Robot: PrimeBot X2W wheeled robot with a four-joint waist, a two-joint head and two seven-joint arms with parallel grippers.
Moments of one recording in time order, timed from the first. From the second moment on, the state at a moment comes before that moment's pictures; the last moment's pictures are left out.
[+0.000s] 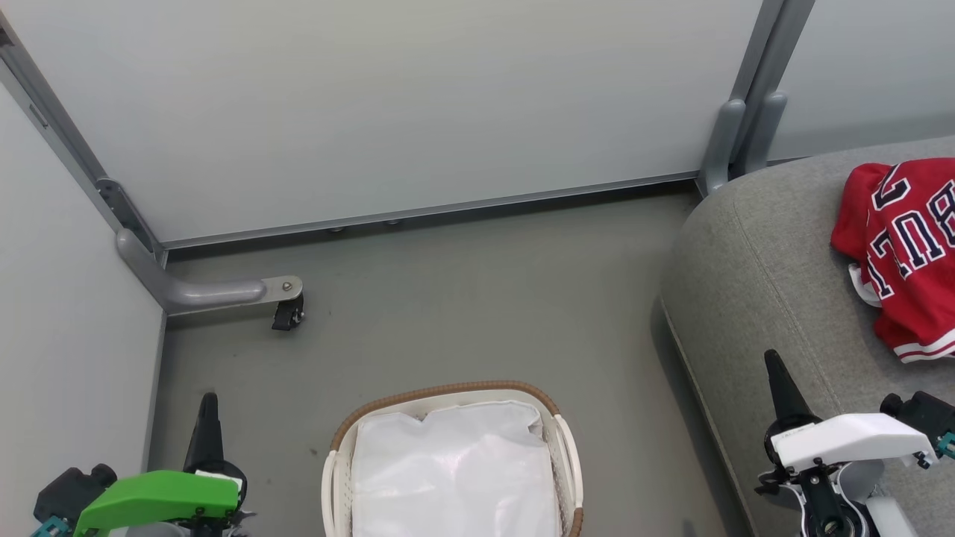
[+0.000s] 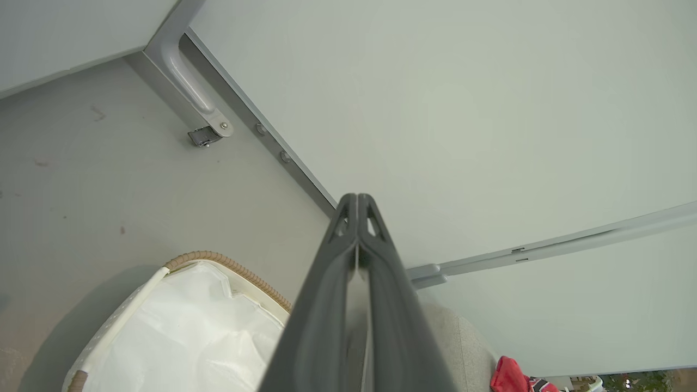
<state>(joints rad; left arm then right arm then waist) -0.04 0.05 0.07 0.29 -1.10 -0.12 -0.03 -0.11 -0.04 -0.07 0.32 1.05 0.13 -0.03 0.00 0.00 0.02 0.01</state>
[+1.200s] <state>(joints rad) -0.08 0.05 0.10 0.26 -1.41 -0.12 0.06 -0.11 -0.05 -0.09 0.27 1.39 0.13 0.06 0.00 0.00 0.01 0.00</state>
